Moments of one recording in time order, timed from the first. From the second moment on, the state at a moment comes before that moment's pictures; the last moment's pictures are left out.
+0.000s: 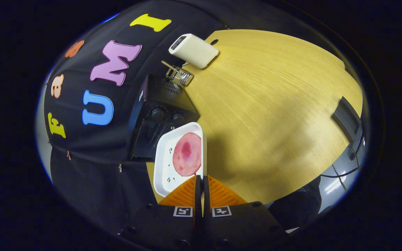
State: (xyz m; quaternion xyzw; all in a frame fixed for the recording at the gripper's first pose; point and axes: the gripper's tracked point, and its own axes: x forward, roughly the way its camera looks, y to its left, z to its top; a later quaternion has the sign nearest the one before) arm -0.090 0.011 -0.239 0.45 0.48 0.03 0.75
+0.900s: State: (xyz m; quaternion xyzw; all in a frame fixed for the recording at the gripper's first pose) arm 0.015 0.148 -0.270 0.47 0.45 0.02 0.76
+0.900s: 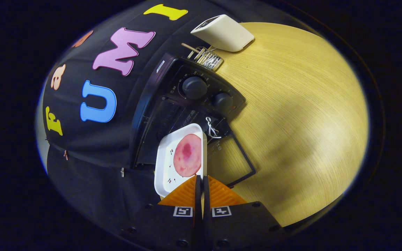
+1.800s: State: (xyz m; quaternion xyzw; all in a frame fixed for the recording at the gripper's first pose) arm 0.129 0.184 -0.308 0.51 0.31 -0.13 0.79
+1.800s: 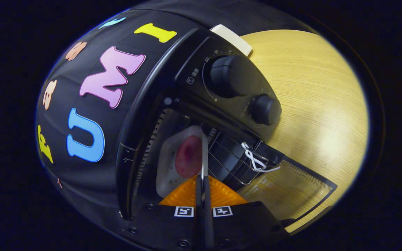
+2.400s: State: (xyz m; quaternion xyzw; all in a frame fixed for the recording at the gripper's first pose) arm 0.110 0.211 -0.274 0.48 0.31 -0.04 0.82
